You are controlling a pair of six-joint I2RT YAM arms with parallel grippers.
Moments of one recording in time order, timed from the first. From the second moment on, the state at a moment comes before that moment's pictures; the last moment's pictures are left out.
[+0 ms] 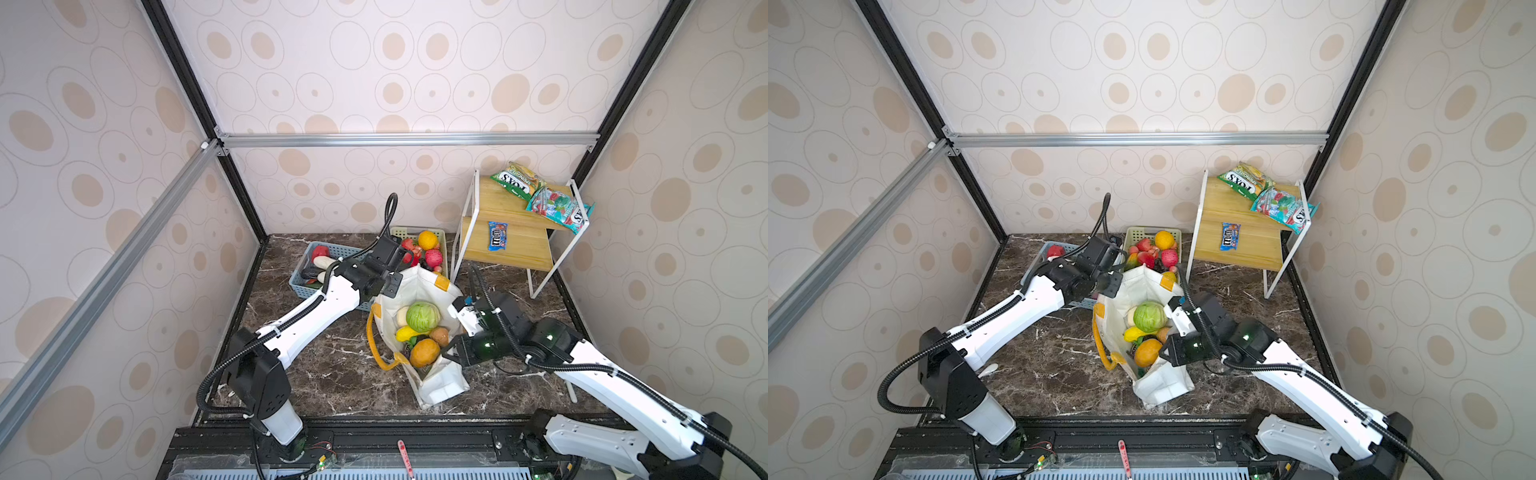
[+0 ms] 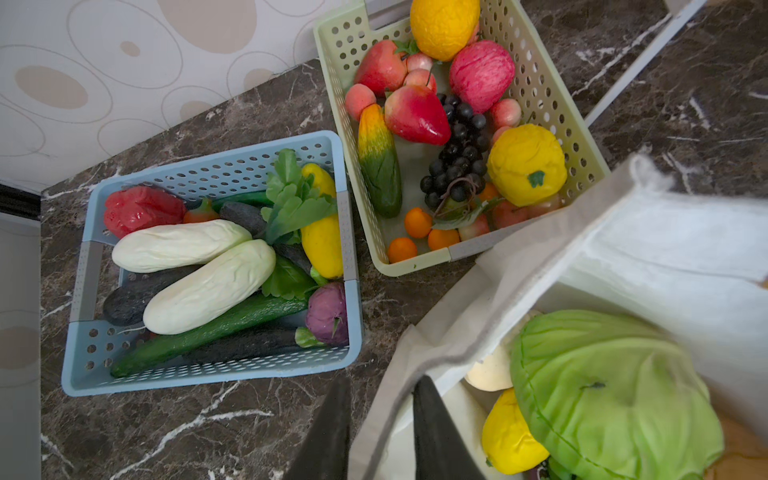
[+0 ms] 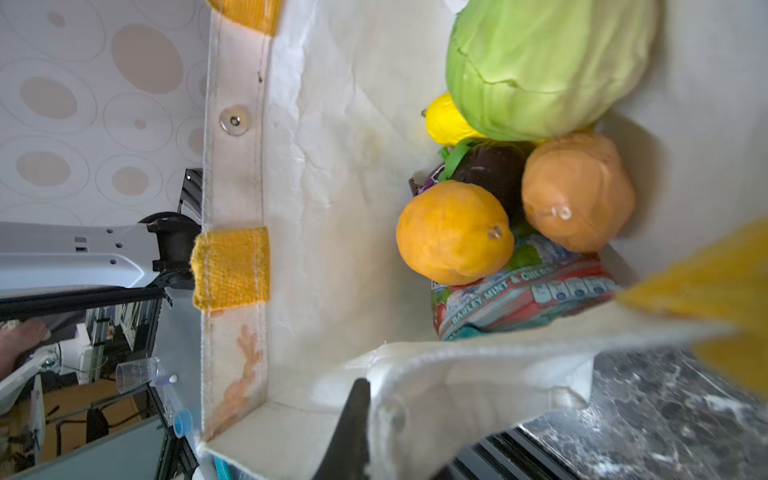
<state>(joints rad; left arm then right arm) -0.66 1.65 1.55 -0.78 -0.32 -0.16 0.78 1.07 1.03 -0.86 -0.35 0.55</state>
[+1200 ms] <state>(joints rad) -0.25 1.16 1.00 -0.71 0.30 -0.42 0.20 1.05 1.11 -0.98 -0.30 0.50</state>
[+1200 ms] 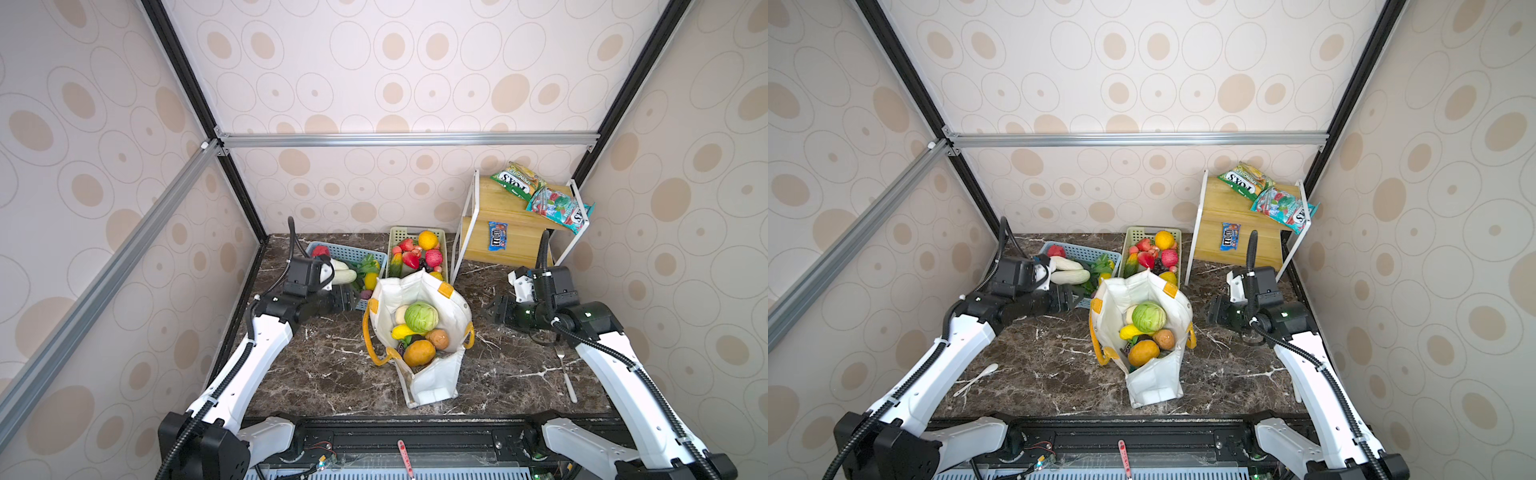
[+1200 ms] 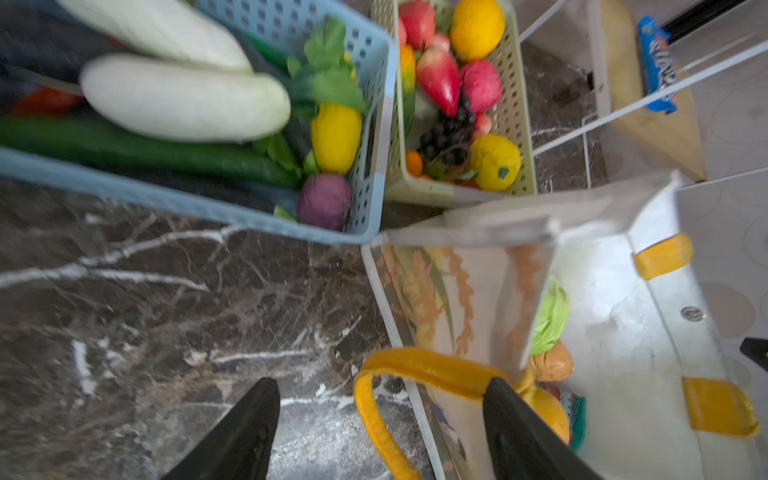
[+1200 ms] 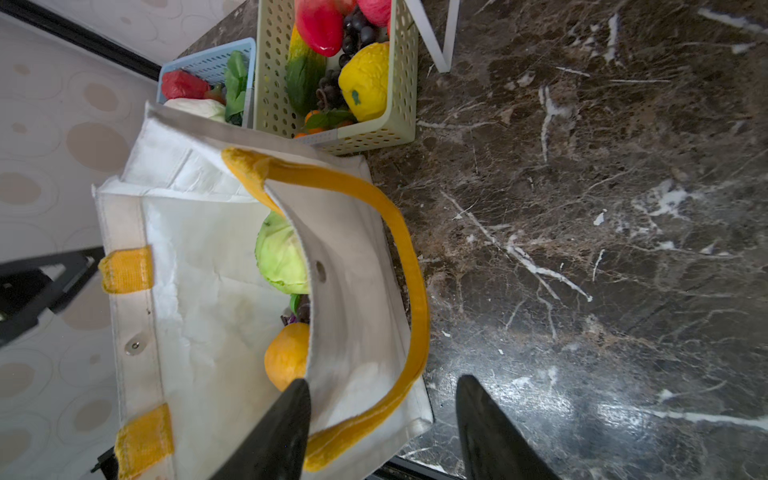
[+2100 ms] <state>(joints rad) -0.30 1.21 0.45 -0.10 0.54 -0.72 0.16 1.20 0.94 -0.86 -0.38 0.52</state>
